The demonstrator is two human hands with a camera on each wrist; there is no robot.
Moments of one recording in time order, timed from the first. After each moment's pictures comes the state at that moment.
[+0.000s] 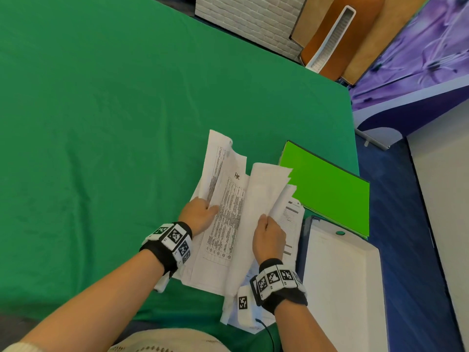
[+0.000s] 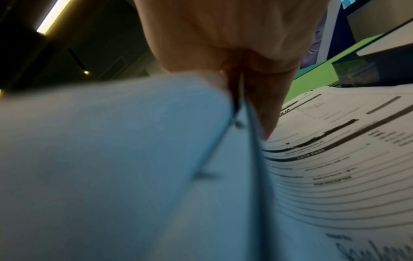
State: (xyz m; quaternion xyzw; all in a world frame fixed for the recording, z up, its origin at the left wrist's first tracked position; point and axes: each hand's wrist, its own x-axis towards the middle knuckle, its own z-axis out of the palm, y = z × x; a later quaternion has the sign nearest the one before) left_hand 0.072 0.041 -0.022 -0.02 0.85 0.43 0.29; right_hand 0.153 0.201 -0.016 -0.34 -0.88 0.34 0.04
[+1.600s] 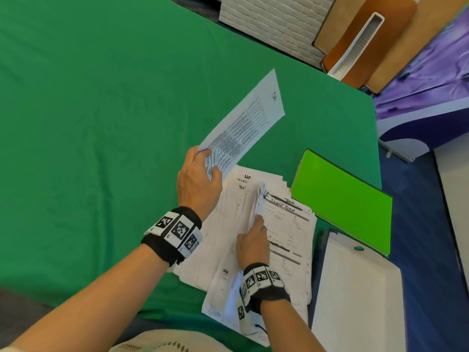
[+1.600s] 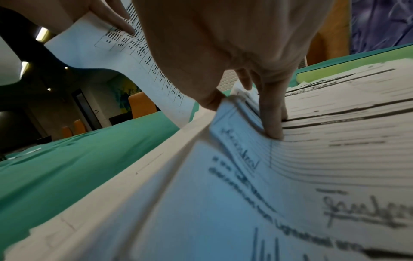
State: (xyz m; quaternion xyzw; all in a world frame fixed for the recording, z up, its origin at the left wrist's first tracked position) left_hand 0.054 0.014 0.051 -0.03 0.87 0.47 -0.14; right_hand 0.138 0.151 -0.041 -0.26 -0.93 0.26 -0.09
